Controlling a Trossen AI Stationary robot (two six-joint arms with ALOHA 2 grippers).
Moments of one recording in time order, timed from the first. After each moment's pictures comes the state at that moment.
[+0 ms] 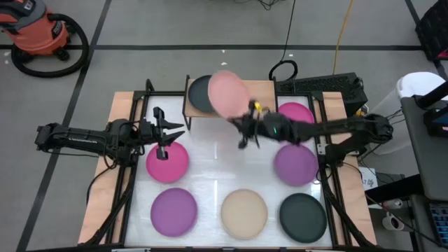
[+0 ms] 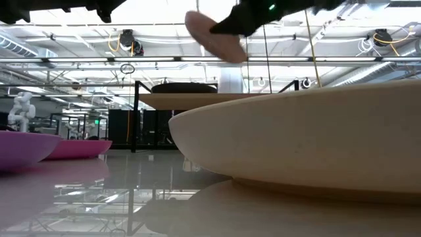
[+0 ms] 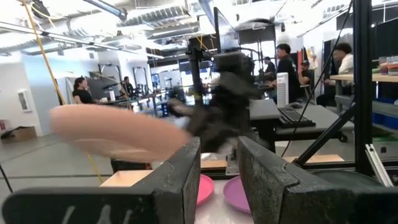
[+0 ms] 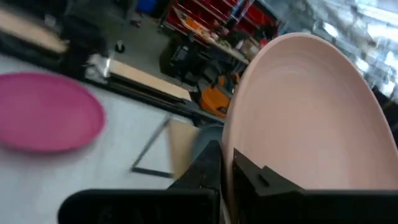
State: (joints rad) left arm -0.02 0.66 0.41 0.48 -0.13 0.17; right arm -0.12 1.44 0.95 0.34 0.28 -0.53
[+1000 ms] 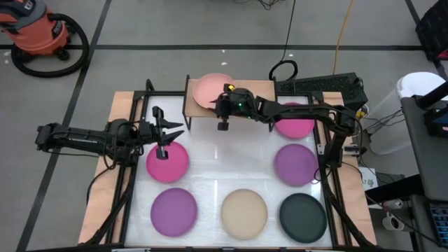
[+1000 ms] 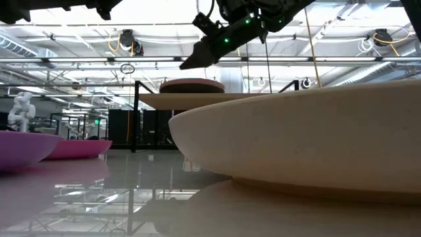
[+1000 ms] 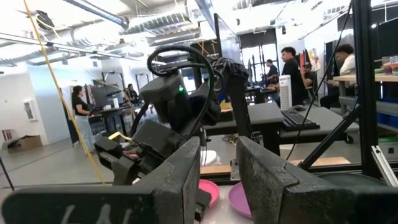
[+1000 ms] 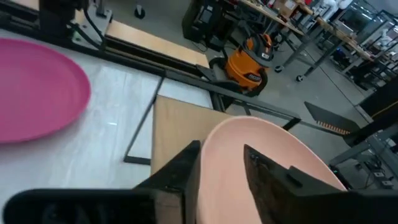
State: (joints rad) left arm -0.02 0.66 0.41 0.51 -0.13 0.21; right arm -0.28 1.80 1.34 0.13 0.08 -0.47
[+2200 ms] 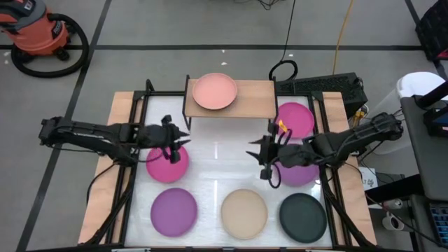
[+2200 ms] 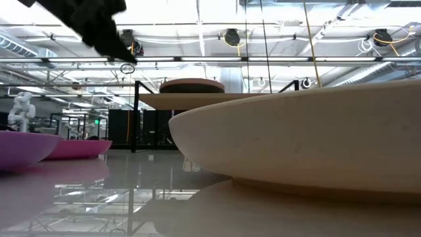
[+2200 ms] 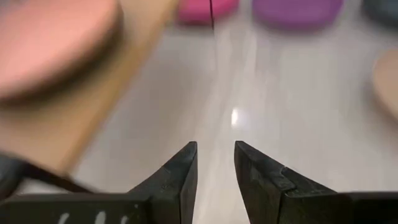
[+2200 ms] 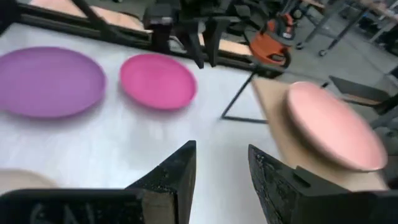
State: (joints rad) left arm -0.05 0.94 0.69 -0.43 -0.32 -0.11; right arm 0.34 1.26 1.15 -0.44 0.58 -0.01
